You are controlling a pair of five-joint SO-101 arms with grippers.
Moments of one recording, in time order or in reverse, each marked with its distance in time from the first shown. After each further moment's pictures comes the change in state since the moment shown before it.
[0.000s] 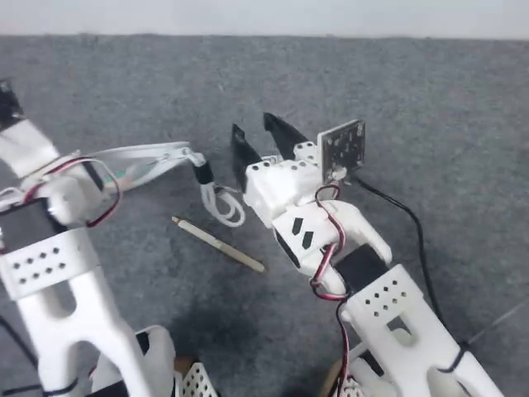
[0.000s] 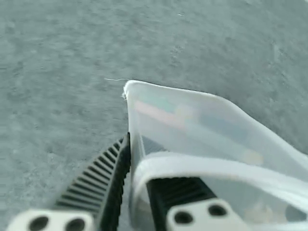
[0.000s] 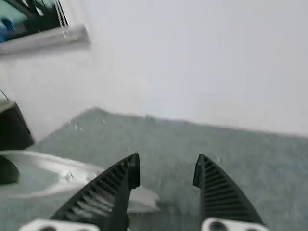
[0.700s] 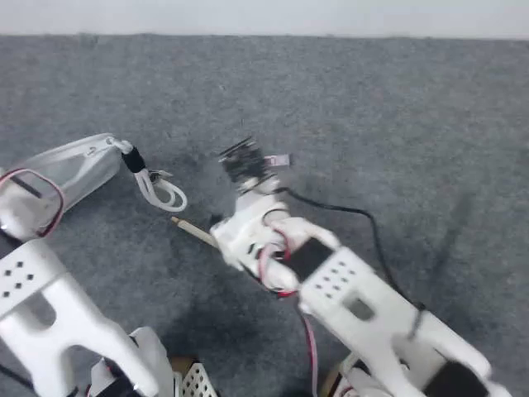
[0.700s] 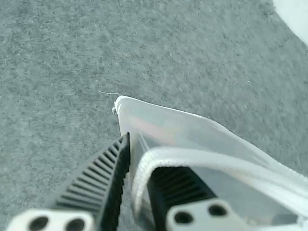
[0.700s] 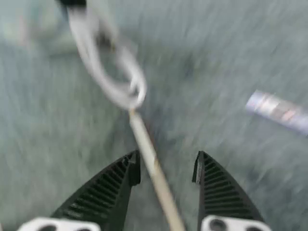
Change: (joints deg) left arm -16.2 0.3 1.5 -6.4 5.6; right arm -12.3 19.7 -3.8 21.4 6.2
